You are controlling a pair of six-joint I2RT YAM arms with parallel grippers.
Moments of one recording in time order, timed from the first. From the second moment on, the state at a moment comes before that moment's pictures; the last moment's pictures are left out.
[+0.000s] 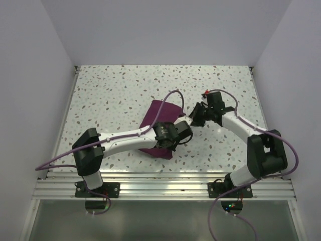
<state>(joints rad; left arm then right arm) -1.15 1.74 1.37 -0.76 -0.37 -0.49 0.27 1.53 0.93 -0.30 -0.48 0.81</state>
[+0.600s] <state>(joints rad) -1.14 1.77 1.41 -0.77 -0.34 -0.48 0.49 1.38 0.79 -0.37 -0.52 0.85</state>
